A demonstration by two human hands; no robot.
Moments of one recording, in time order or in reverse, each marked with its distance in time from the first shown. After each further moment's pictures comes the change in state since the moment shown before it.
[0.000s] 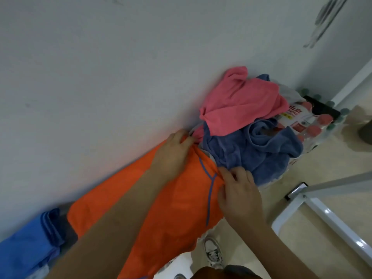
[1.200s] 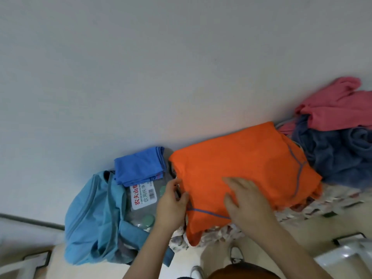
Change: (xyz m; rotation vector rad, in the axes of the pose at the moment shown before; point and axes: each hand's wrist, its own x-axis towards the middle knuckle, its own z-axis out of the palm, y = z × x) left_hand -0.323 -0.027 -0.001 -0.833 0.282 -1.056; right_hand -0.111 -0.158 0.021 0.079 -0.315 -0.410
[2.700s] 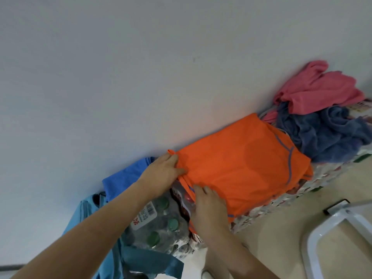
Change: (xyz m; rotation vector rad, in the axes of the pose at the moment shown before) left_hand 0.112 0.049 -0.055 1.086 -0.281 1.157; right_hand 0.022 -0.076 0.088 -0.058 0.098 0.272
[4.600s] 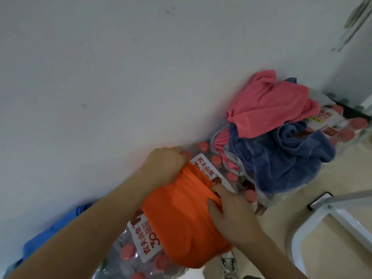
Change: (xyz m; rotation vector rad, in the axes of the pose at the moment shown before) left_hand 0.225 0.068 -0.054 0.207 -0.354 -0.025; right_hand 0.082 0.178 -0.121 0.350 -0.112 0.028
